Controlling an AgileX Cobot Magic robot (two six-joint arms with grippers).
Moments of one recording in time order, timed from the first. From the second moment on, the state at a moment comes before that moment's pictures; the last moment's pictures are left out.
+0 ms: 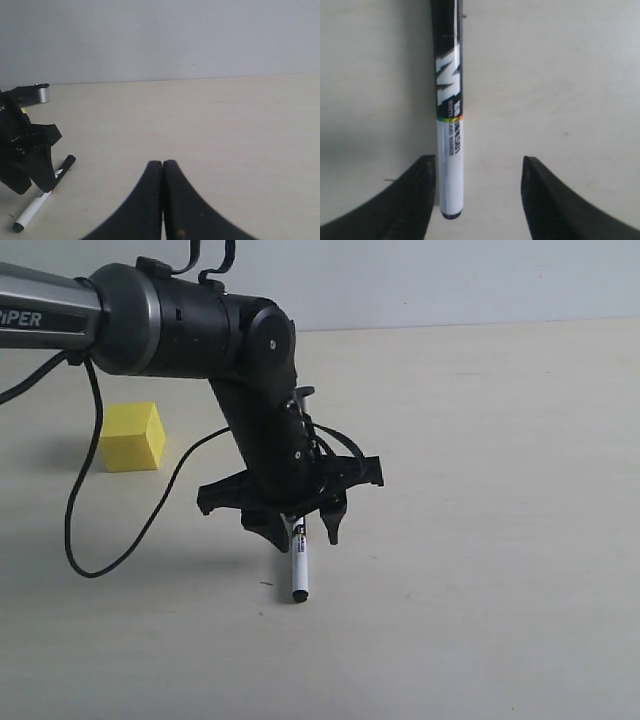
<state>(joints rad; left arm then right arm) -0.75 2.10 -1.45 -0.24 0.93 -0.60 0.12 0.01 0.00 0.21 0.29 -0.07</state>
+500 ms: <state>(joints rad) -0.75 2.17 -1.49 -0.20 0.93 -0.63 0.12 0.01 0.00 0.21 0.29 -0.07</state>
